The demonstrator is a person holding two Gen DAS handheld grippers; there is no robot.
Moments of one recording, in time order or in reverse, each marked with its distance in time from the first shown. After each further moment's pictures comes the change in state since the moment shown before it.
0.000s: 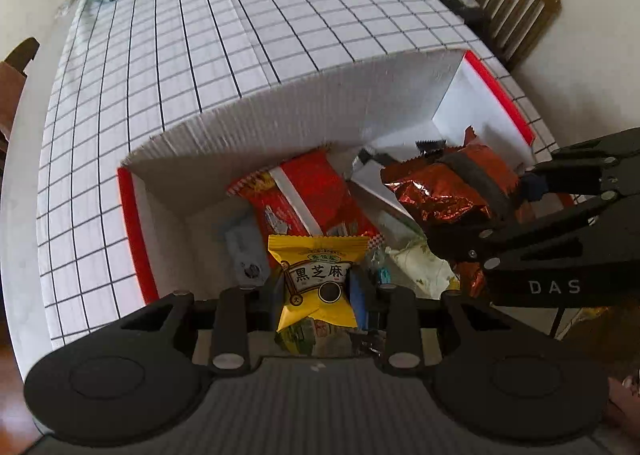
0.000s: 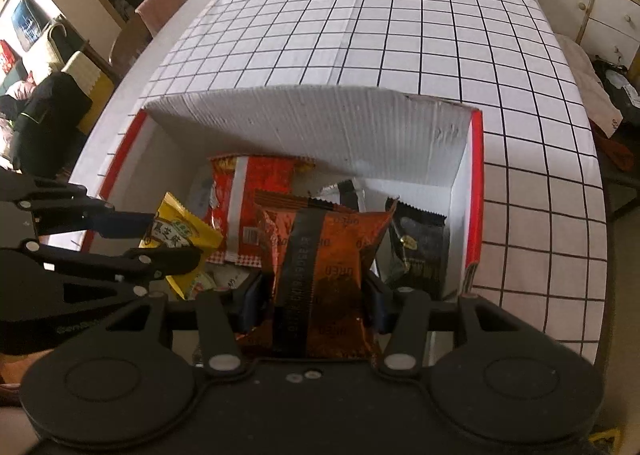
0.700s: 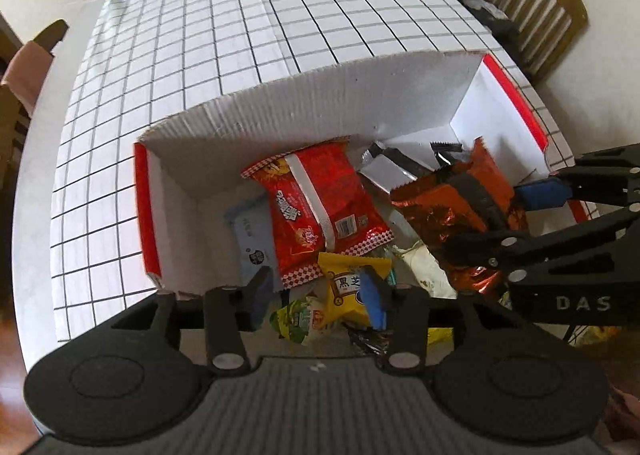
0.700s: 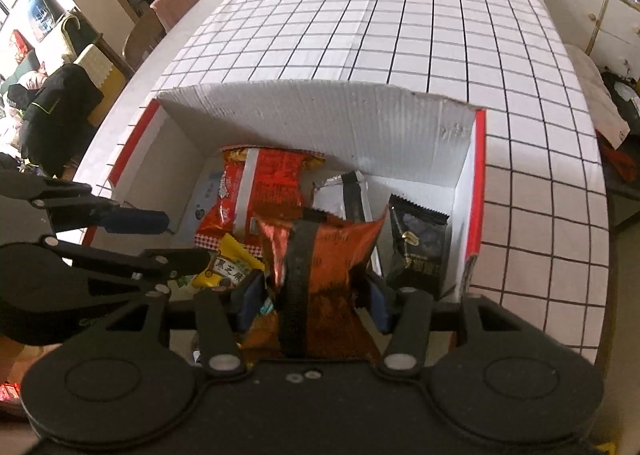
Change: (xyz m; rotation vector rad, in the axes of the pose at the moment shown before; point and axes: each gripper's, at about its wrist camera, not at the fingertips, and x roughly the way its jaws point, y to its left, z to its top) left arm -0.006 -0.009 -0.009 -0.082 -0.029 0.058; right arm -0.011 -0.003 -0.005 -0.043 -0.033 0.033
